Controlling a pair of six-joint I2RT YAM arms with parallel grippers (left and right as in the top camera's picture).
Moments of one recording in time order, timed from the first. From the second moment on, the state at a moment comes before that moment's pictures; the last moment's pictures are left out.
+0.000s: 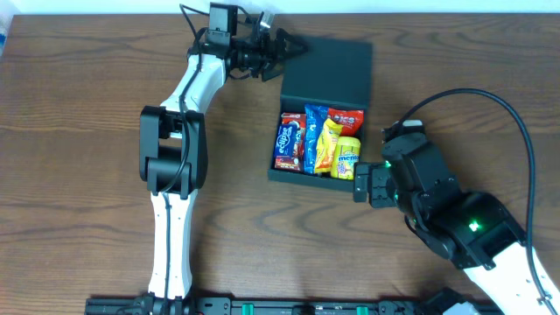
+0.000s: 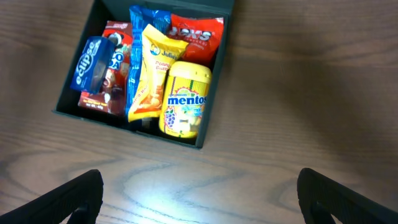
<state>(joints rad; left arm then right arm) -0.16 2.48 2.02 -0.31 1.13 -0.62 0.59 1.06 1.09 -0.98 0.22 0.46</state>
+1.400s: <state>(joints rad) -0.21 2.09 2.03 -1.28 0.89 0.11 0.59 1.03 1.09 -0.87 0.26 0.46</state>
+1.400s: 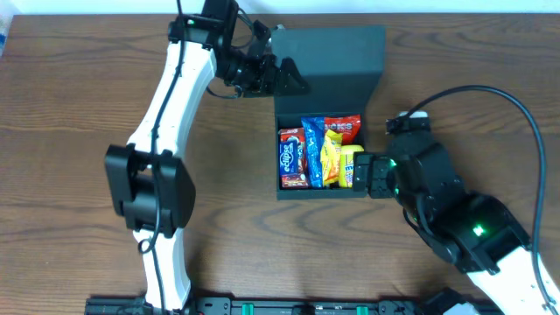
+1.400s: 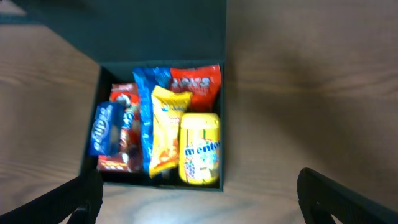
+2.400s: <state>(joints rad) -0.22 1.50 1.88 -1.55 0.29 -0.02 0.59 1.15 1.09 -0.82 0.14 0.44</state>
